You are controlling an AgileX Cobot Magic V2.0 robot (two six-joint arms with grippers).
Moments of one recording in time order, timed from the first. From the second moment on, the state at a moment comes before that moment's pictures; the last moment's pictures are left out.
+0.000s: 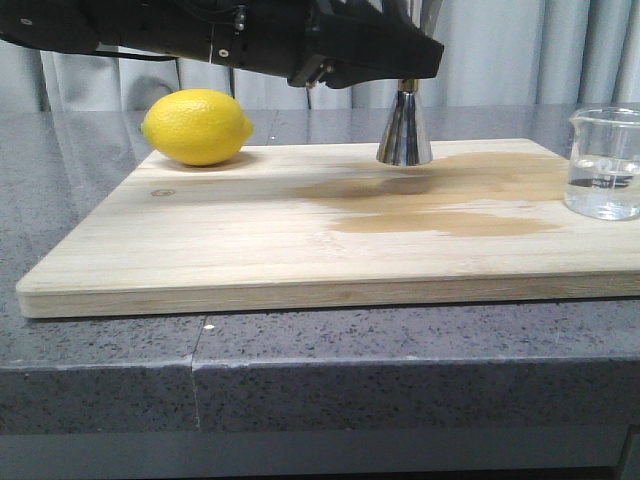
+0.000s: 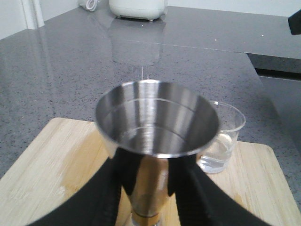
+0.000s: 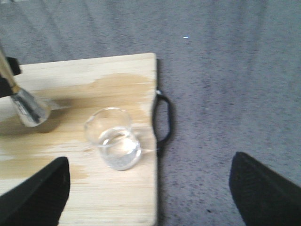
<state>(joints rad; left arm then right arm) -0.50 1.93 -1.34 -1.76 0.98 2.04 -0.01 0.59 -0.62 0.26 0.58 -0.14</state>
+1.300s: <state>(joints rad) -0.41 1.93 -1.34 -1.71 1.11 1.97 0.12 0.82 -0.53 0.50 0.39 -0.41</state>
